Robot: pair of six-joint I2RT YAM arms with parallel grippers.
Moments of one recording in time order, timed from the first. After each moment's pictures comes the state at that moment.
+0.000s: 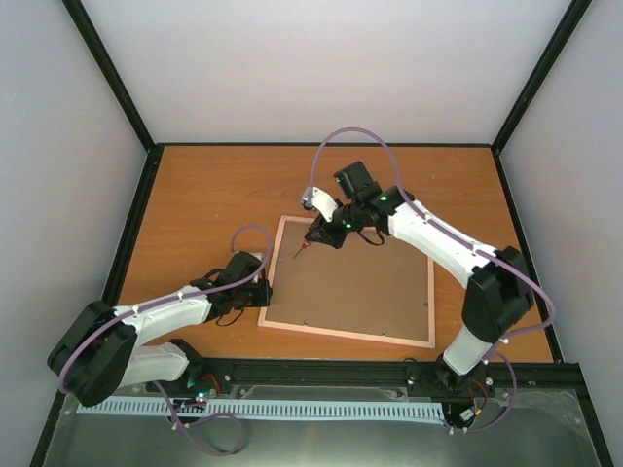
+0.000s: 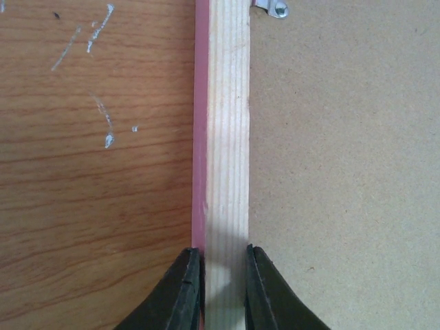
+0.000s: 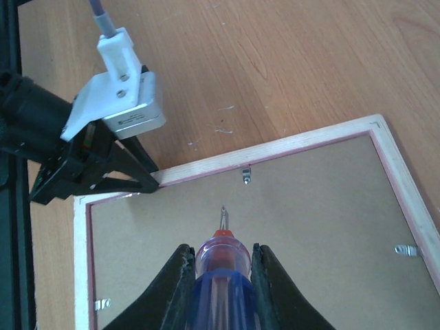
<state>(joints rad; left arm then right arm) -0.65 1.20 0.42 -0.20 0.03 -0.63 0.64 1.63 1.38 -0.66 -0.53 -0.35</state>
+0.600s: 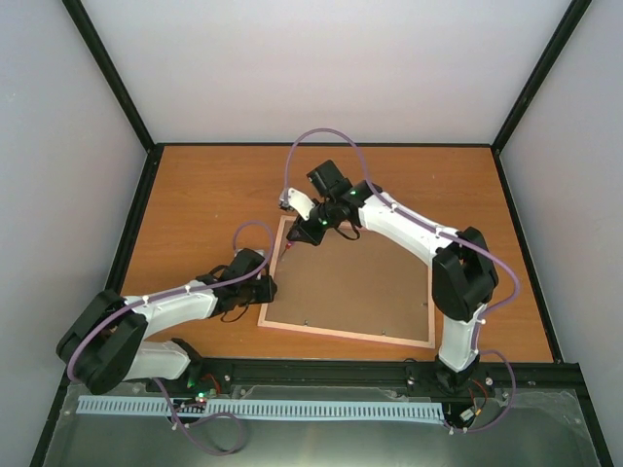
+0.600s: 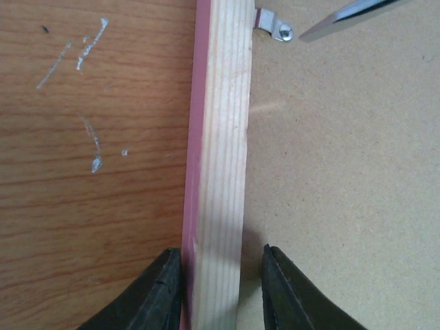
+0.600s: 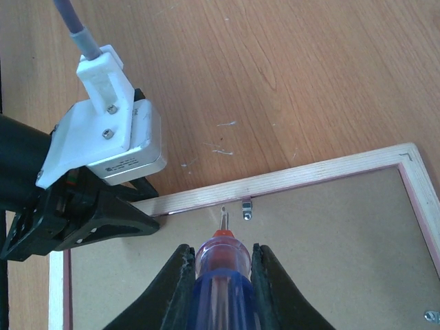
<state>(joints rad) -0.65 1.28 0.45 -0.16 0.01 -0.67 0.71 1.86 1.57 -0.67 -0.50 -0.34</state>
